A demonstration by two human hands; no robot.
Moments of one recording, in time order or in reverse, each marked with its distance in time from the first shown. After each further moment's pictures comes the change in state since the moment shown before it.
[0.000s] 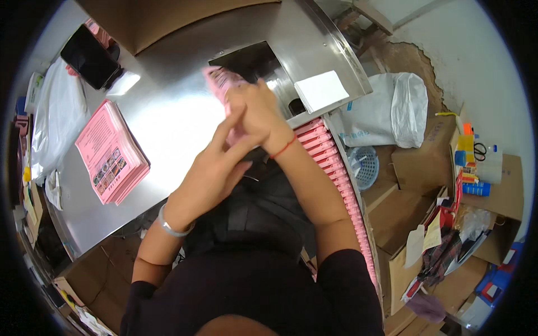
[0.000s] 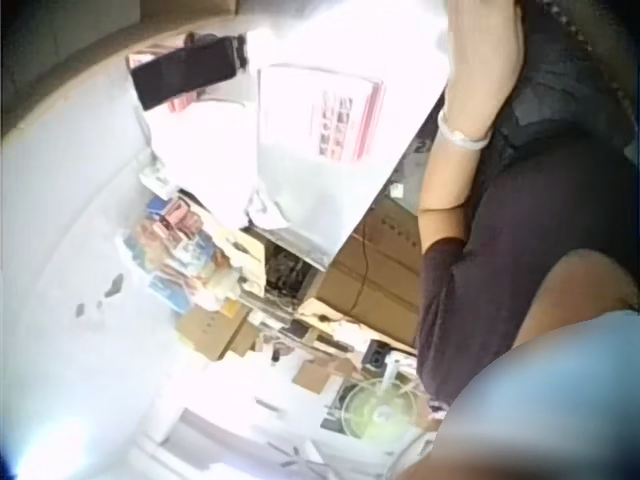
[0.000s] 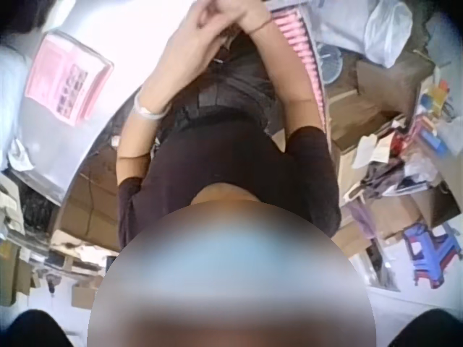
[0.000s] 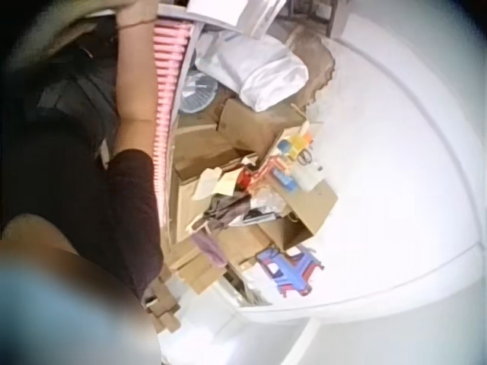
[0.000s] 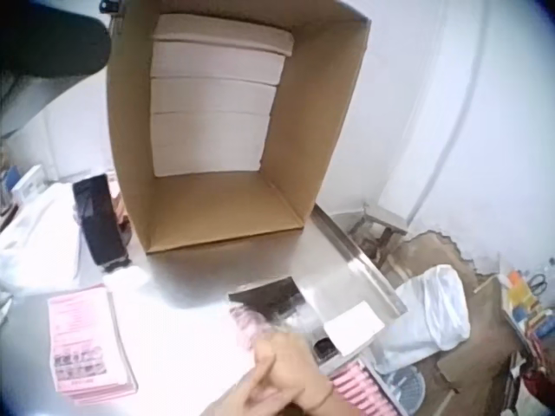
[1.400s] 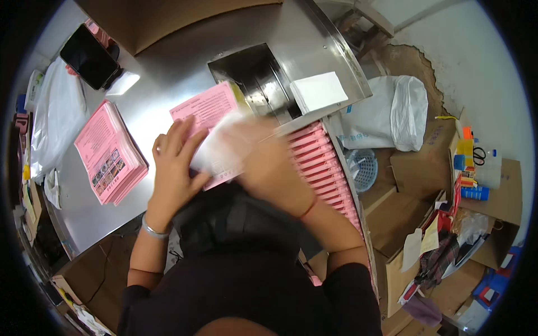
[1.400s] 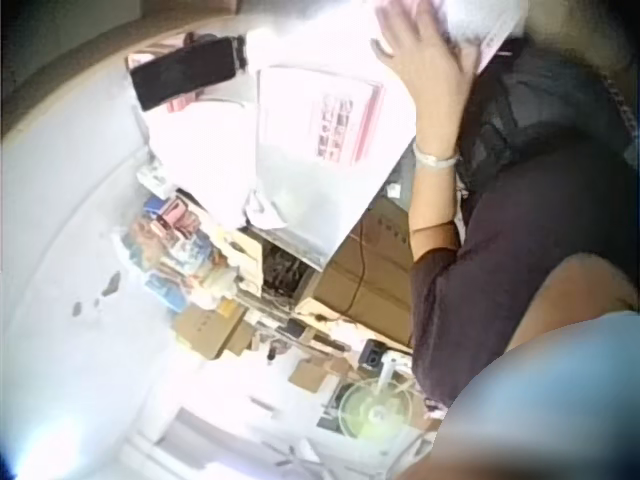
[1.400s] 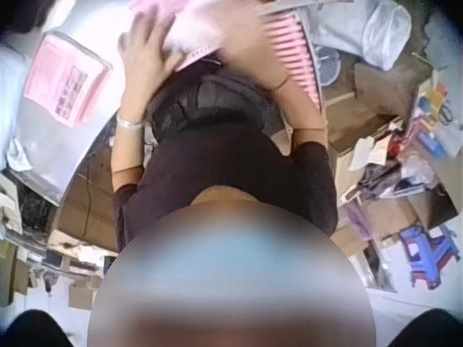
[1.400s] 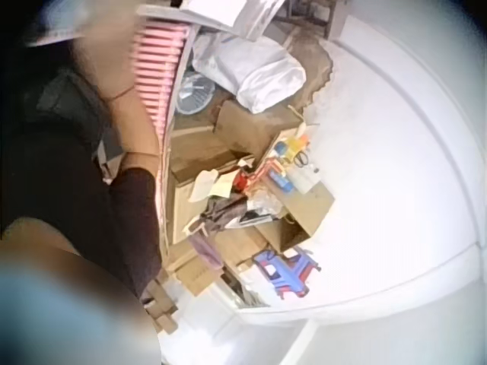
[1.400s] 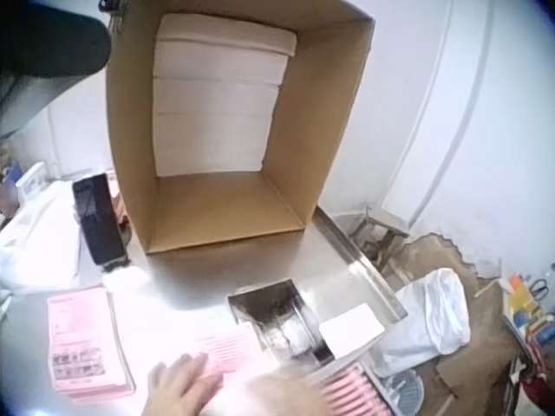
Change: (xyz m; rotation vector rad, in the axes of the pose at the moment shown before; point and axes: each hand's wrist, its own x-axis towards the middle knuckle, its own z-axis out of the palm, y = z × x) left_hand -0.041 -0.037 -0.016 0.481 -0.035 -0.189; right_hand -0.075 -0.038 -0.020 0.097 0.437 -0.215
